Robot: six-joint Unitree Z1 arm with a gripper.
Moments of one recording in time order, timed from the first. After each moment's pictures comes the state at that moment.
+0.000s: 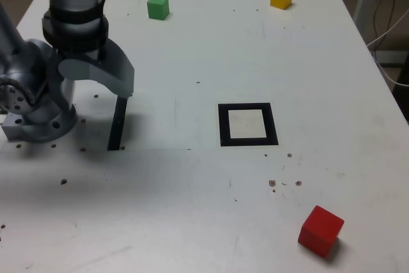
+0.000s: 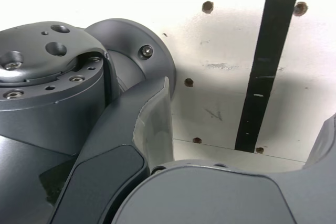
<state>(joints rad) -0.12 1.38 -0.74 1.16 0.04 -0.19</state>
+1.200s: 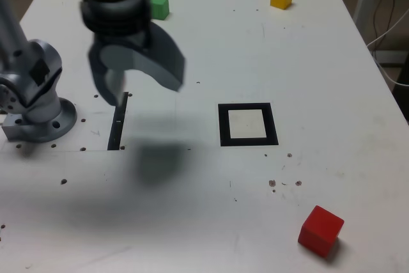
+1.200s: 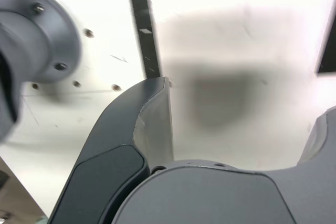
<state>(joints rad) -0.32 1.55 -1.12 1.24 0.03 -0.24</state>
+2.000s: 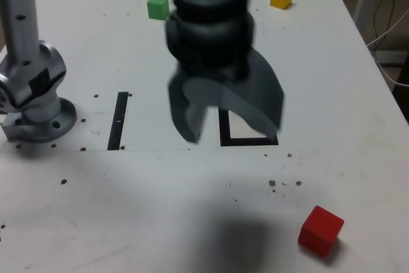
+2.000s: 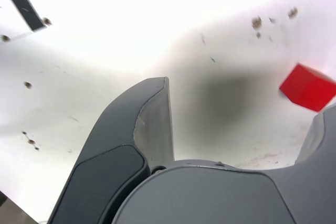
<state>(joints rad) -0.55 1.94 -1.77 1.45 0.05 -0.28</state>
